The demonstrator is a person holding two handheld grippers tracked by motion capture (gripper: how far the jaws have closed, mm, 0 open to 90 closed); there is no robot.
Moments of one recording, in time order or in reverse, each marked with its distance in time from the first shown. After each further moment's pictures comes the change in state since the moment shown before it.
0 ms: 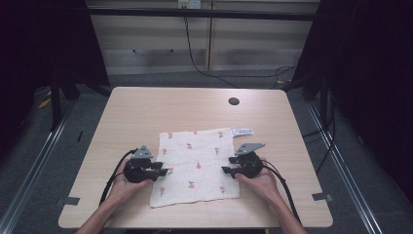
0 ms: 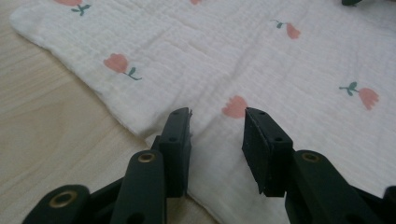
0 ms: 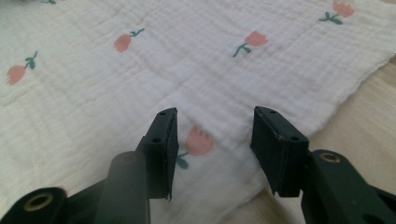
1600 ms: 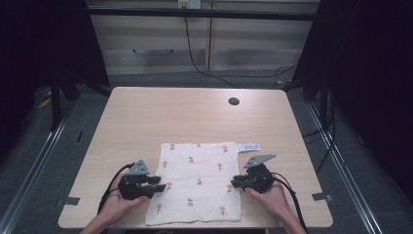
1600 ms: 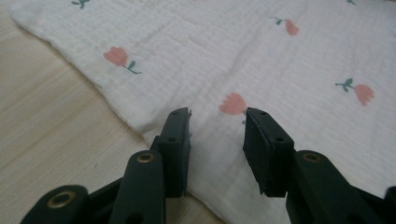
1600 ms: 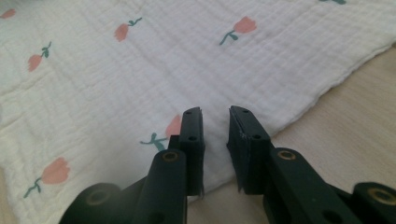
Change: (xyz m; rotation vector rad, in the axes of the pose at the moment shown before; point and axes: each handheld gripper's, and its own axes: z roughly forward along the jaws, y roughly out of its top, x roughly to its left) left arm -0.029 -0.020 -0.023 0.037 -0.078 0.016; right arm 0.021 -0.026 -0.038 0.086 0.101 0.079
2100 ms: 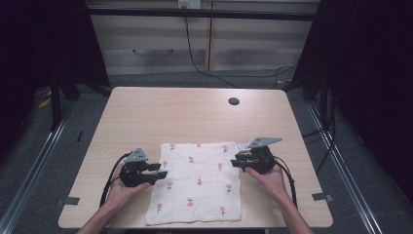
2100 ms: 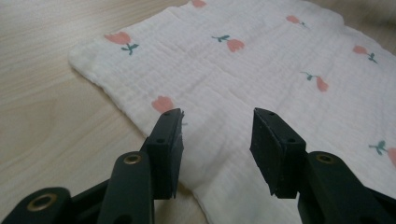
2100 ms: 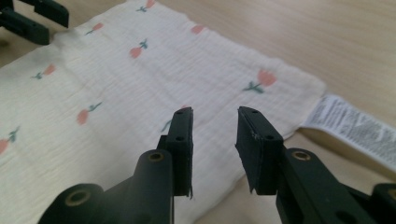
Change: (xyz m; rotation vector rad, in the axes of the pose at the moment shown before) left arm 0.024 0.019 0.009 -0.106 0.024 -0.068; right arm -0.034 0.038 -0.008 -0.156 -0.073 0.033
